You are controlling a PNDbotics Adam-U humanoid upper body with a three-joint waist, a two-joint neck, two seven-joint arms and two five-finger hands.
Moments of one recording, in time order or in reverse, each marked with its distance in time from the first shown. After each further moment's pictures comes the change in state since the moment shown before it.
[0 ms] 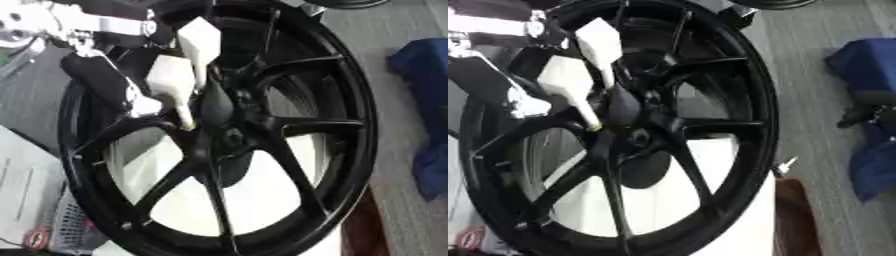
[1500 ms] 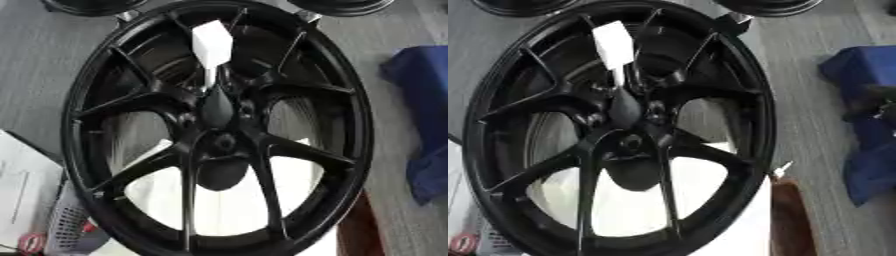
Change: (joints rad) left arm 0.487 0.114 0.767 0.417 0.028 0.095 0.469; right arm 0.030 -0.001 -0.047 -0.007 -0.009 -0.009 -0.059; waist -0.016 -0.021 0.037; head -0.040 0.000
